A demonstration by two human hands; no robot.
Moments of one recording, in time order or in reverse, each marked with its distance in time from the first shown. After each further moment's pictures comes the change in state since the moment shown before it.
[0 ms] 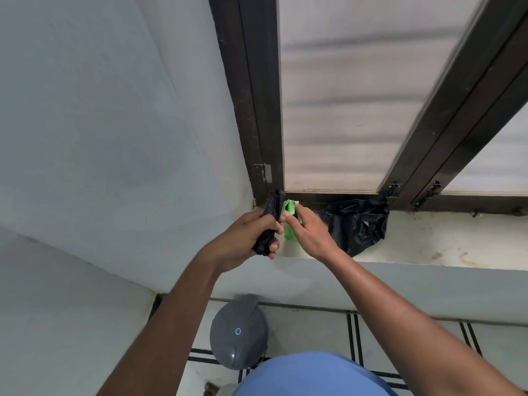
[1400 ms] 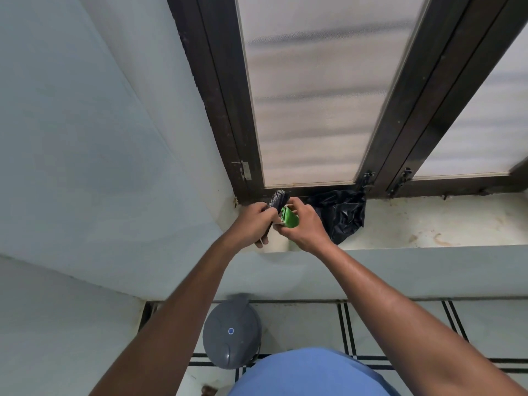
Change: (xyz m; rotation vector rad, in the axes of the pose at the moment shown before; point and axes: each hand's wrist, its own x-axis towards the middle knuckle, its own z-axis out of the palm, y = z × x) left_hand 0.070 -0.017 0.025 0.539 0.203 -0.015; right_hand -0.003 0.034 -0.012 -0.070 0.097 0.106
